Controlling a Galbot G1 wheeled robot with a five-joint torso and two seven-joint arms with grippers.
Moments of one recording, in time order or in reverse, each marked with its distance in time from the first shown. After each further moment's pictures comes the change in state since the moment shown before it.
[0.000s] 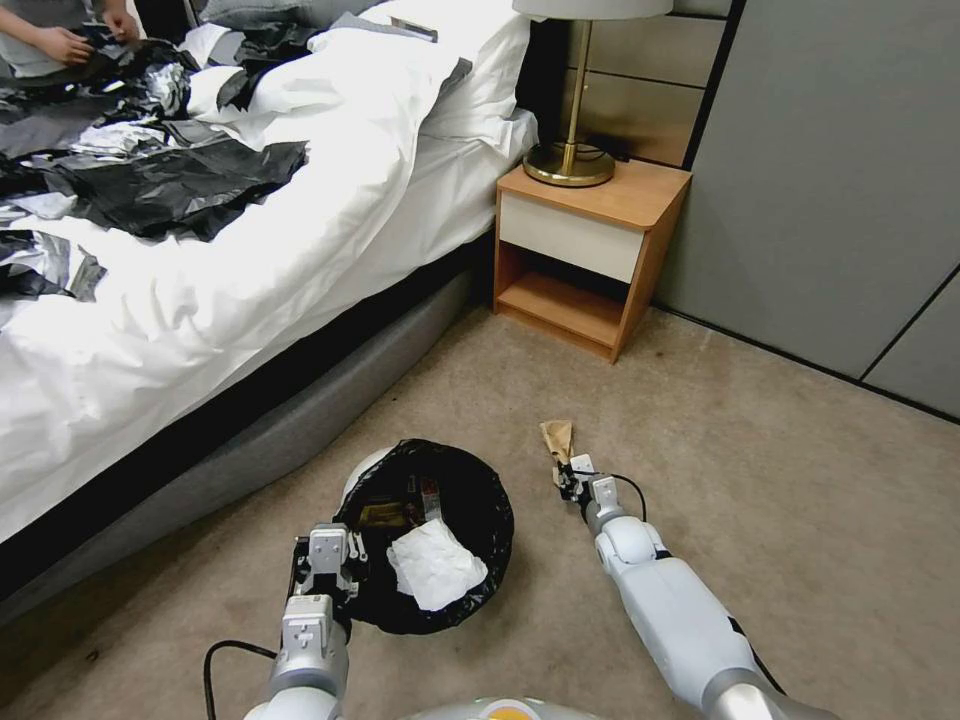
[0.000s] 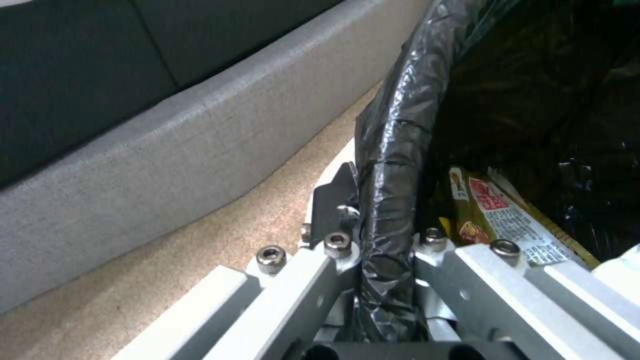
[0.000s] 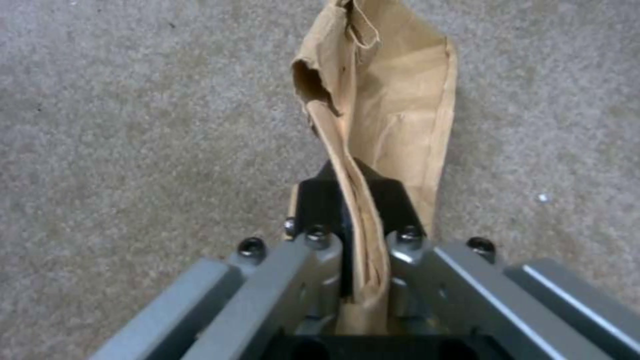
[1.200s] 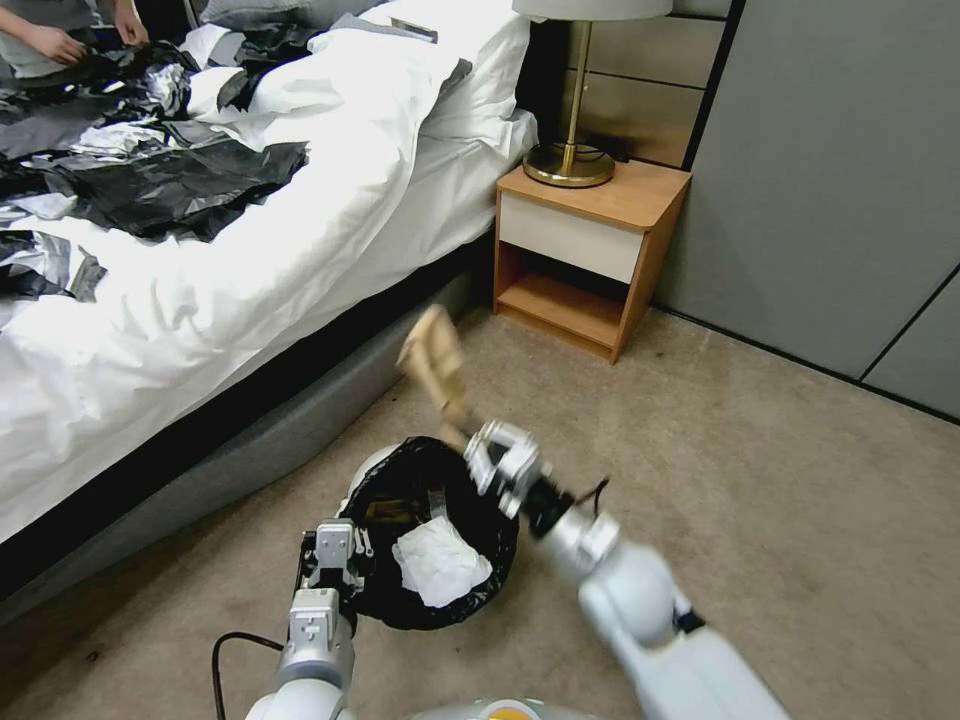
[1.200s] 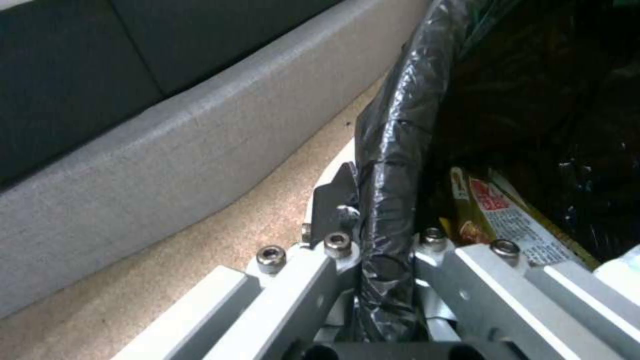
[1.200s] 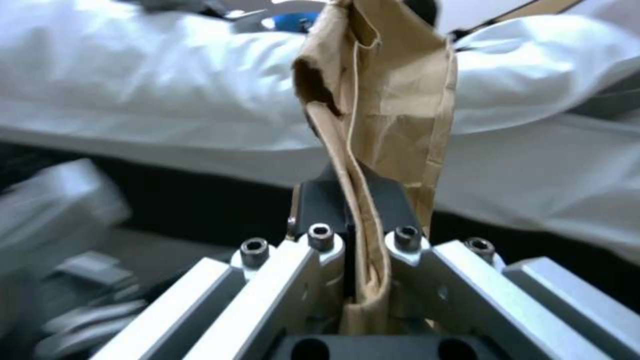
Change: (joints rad) left arm -0.029 0.005 0.013 0.017 -0.001 0.007 0.006; right arm -0.512 -0.164 -0.211 1.045 -0.073 0.370 -0.289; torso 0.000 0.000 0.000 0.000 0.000
